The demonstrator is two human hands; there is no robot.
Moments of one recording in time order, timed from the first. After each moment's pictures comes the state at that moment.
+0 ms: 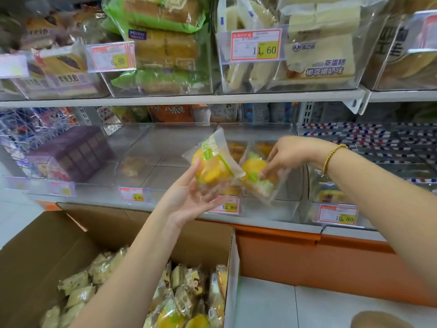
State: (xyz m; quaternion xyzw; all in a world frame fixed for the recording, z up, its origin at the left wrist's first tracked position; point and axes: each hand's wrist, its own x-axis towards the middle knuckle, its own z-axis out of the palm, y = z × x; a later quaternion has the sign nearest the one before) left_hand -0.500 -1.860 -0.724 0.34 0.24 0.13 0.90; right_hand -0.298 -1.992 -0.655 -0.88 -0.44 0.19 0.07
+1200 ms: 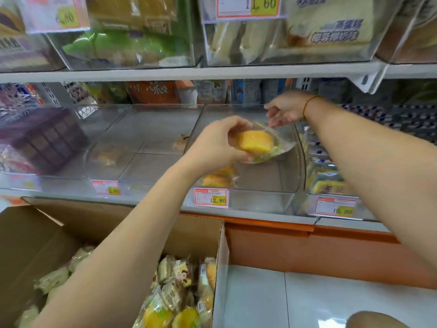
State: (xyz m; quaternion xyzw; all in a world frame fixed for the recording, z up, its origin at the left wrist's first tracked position) left_hand -0.411 -1.866 -0.689 0.91 0.13 0.16 0.35; right_hand -0.181 -1.927 -0.677 -0.84 -0.21 0.30 0.40
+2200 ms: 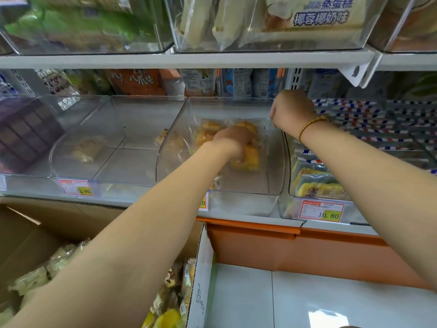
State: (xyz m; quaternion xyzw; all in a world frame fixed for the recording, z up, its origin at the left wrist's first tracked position) left_hand -0.290 -1.863 -0.744 0.98 0.18 -0.05 0.08; right_hand -0.155 -1.947 -0.728 -0.92 -0.35 -0.13 0.14
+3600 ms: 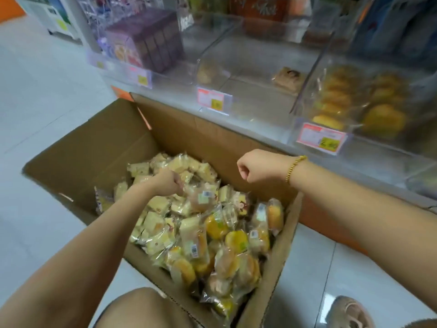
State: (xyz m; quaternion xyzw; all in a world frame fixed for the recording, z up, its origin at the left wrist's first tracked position) left_hand -0.711 -1.746 -0.895 0.80 0.49 -0.20 0.29; right_hand -0.481 -1.868 -0.818 -0.67 -0.70 0.23 -0.08
